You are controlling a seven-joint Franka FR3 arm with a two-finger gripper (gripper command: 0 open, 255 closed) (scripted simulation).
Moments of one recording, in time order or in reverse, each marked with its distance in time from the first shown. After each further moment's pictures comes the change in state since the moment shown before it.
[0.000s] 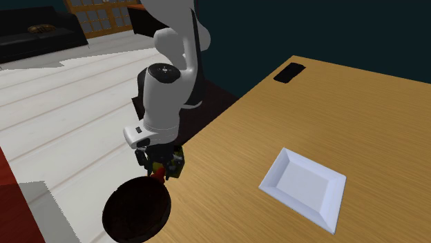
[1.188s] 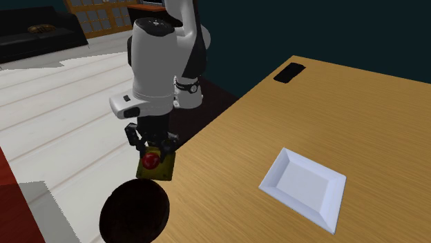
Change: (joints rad) arm 0.008 -0.202 0.008 0.023 0.025 -0.223 -0.058
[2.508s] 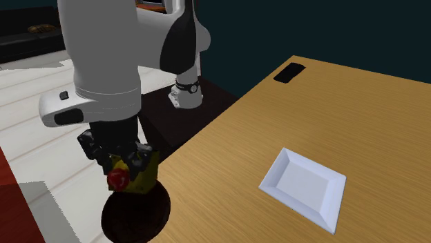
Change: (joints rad) arm -0.034 0.173 -0.011 0.411 0.135 -0.219 -0.174
